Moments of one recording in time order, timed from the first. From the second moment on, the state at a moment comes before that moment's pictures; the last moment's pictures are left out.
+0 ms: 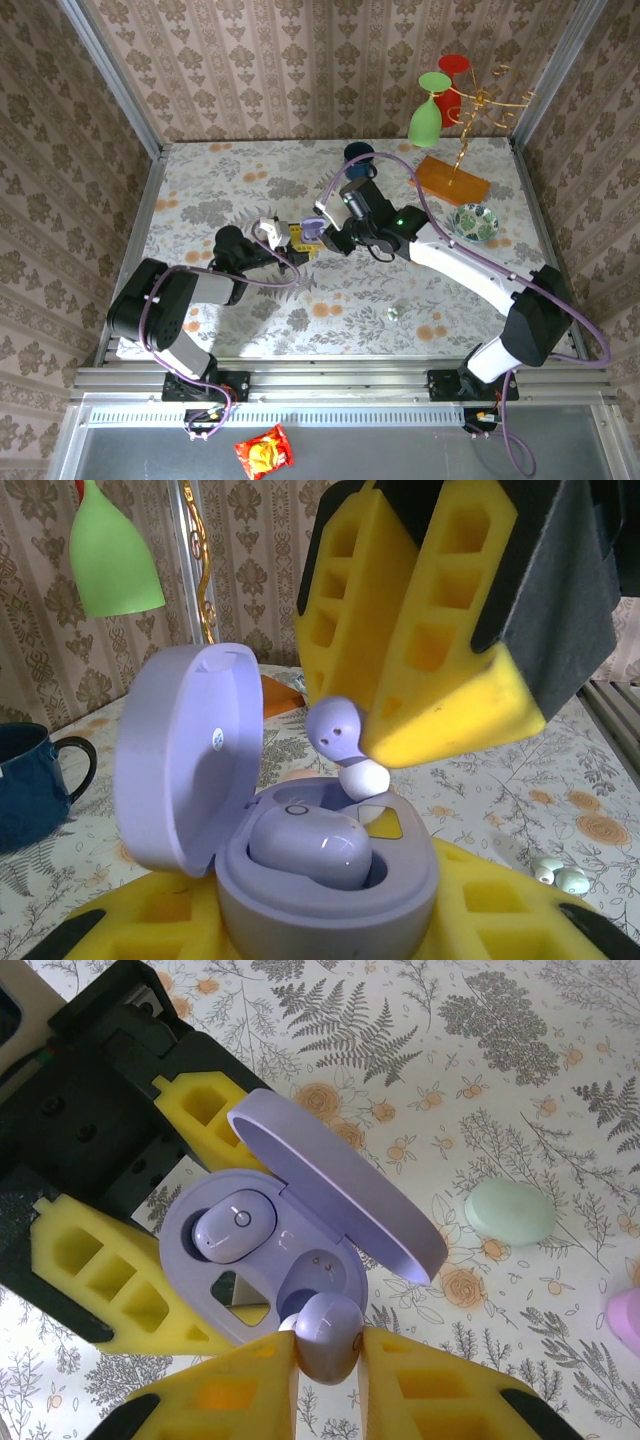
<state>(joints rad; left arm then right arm) -0.42 1.59 0.45 1.18 0.94 0.01 0.73 1.54 1.31 -0.54 -0.12 -0.11</state>
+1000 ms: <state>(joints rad) -0.42 1.59 0.45 1.17 0.95 0.01 0.74 1.56 1.35 -0.59 -0.08 -0.15</state>
